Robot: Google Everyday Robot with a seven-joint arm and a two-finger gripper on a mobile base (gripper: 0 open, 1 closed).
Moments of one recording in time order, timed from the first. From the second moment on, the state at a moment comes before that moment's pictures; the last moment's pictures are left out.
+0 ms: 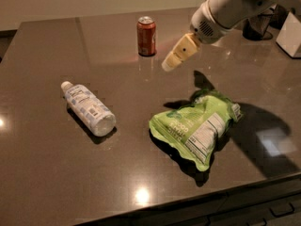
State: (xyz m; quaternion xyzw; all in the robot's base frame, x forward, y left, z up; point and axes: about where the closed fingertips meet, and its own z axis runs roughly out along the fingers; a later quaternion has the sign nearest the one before) arm 0.622 -0.113 0.948 -0.44 0.84 0.08 0.31
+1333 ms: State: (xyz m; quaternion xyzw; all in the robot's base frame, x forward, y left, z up) arm 0.764 -0.035 0.928 -0.33 0.83 0.14 0.41
